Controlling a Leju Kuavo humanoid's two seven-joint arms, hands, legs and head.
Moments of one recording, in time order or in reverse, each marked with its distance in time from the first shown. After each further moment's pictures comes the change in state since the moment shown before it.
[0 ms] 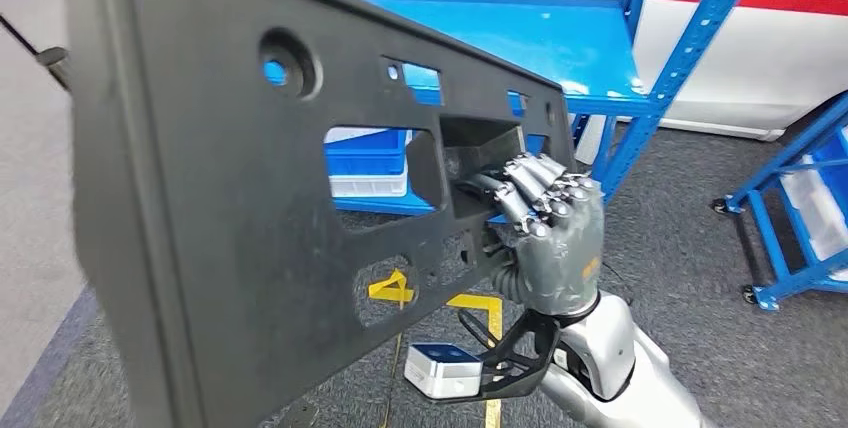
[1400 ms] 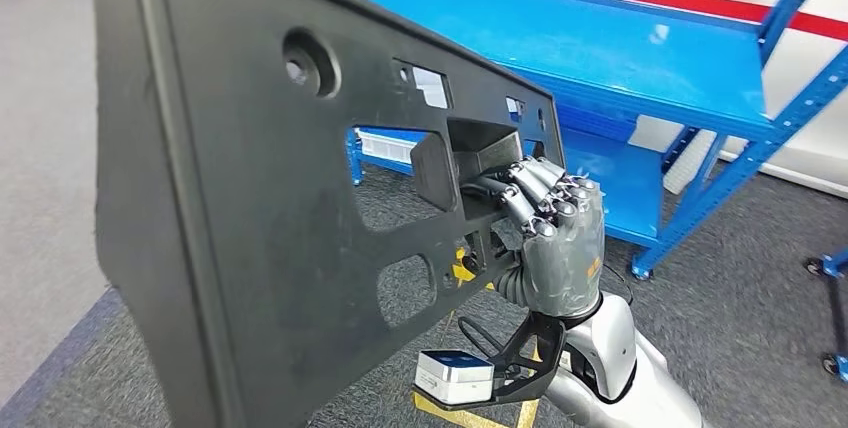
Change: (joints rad) left arm 0.005 -0.011 0.000 0.000 0.013 -0.003 0.023; right arm -0.003 0.000 0.014 0.016 -0.124 -0.020 -0.036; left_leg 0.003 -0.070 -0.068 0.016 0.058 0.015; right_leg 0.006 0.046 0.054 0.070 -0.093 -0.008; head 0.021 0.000
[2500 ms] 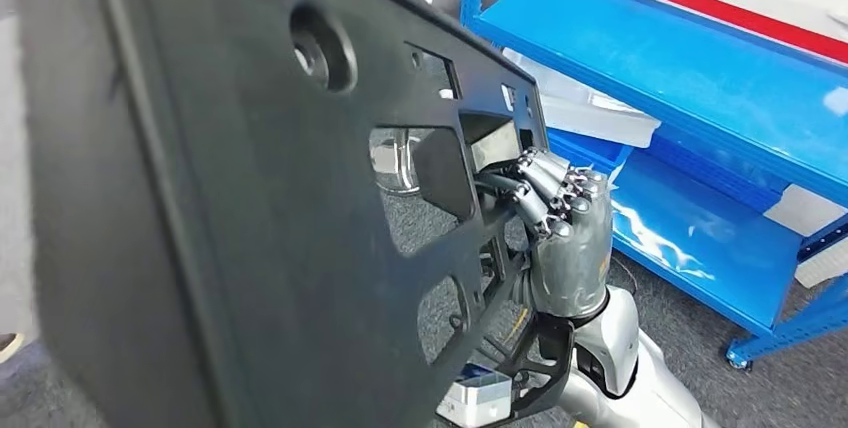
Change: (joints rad) left arm 0.003 -0.005 0.000 0.000 0.024 0.027 -0.002; right arm -0.028 0.017 0.002 -0.036 -0.080 -0.001 -0.074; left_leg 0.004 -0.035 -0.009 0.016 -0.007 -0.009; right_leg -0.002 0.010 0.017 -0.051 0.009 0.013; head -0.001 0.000
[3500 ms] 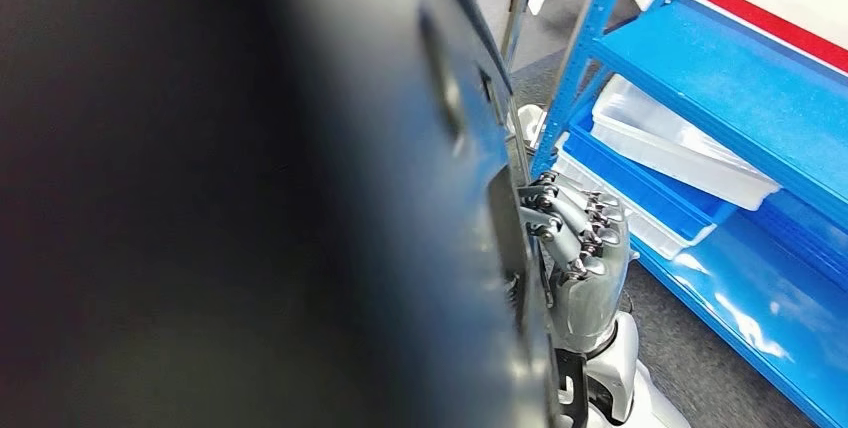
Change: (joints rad) left arm 0.004 -0.012 0.001 0.003 -0.006 -0.021 0.043; right arm 0.076 0.031 0.015 -0.085 -0.114 -0.055 -0.101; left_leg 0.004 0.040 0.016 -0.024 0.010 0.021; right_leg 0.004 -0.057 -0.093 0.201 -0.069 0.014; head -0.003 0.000
